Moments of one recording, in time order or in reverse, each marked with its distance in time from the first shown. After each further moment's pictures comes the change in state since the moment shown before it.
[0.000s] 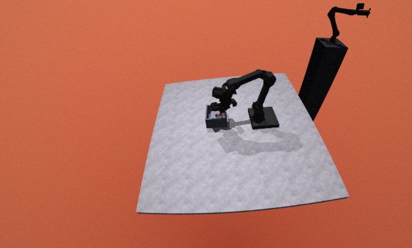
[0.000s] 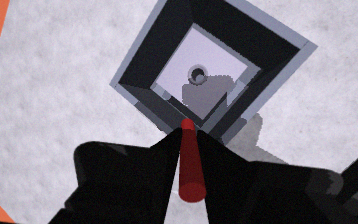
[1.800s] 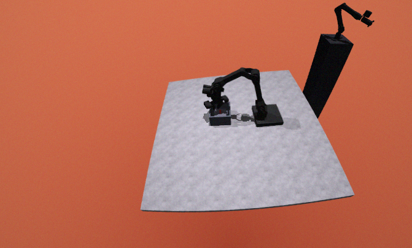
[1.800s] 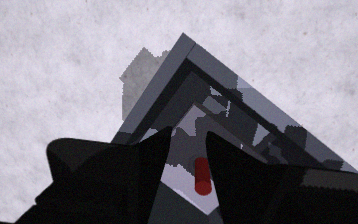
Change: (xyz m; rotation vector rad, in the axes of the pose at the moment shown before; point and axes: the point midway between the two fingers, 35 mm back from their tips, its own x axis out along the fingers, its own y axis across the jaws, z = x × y) arm 0.085 0.016 0.089 -0.007 0.084 -0.129
